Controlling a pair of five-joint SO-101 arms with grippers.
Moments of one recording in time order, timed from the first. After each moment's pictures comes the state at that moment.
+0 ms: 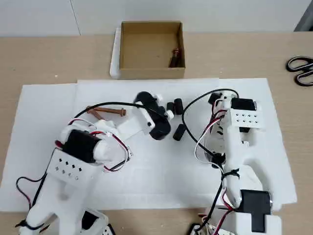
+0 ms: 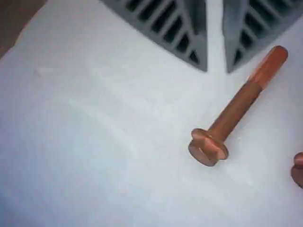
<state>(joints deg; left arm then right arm) 21.2 -35.6 24.6 97.8 -30.5 1.0 -7.9 25.8 89.9 -3.5</state>
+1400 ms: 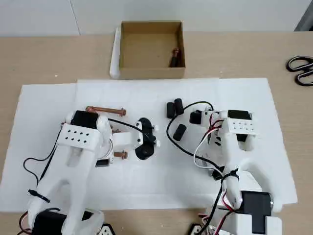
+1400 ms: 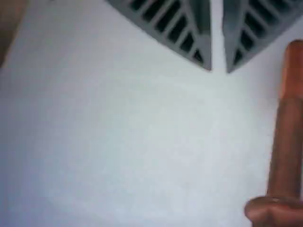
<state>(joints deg) 7.5 -19.1 34.0 92.3 -67.4 1.2 -8.3 36.1 83.5 21.4</state>
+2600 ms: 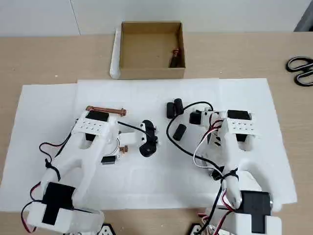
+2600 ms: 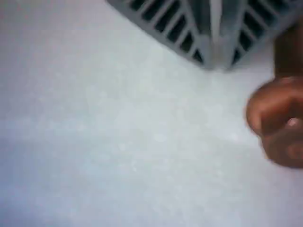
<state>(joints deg) 7.5 -1.3 36.4 76.1 -67.3 1.2 -8.3 36.2 83.5 21.4</state>
